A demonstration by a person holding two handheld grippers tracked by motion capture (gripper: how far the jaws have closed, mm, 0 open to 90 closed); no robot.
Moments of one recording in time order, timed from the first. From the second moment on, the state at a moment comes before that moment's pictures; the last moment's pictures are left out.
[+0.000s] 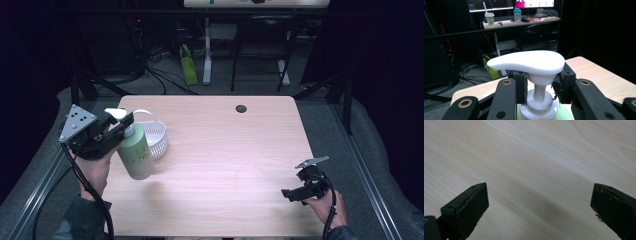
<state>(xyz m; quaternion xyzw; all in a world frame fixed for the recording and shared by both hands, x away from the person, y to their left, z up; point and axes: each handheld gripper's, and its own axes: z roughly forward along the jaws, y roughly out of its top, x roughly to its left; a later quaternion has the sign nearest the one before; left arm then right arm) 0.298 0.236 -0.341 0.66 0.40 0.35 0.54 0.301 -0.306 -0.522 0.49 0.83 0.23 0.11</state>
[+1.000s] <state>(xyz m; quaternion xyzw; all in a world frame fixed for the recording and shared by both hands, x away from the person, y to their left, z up) 0.319 0.238 -0.294 0.65 0.38 0.37 0.54 0.301 -0.307 -0.522 0.50 0.83 0.23 0.11</state>
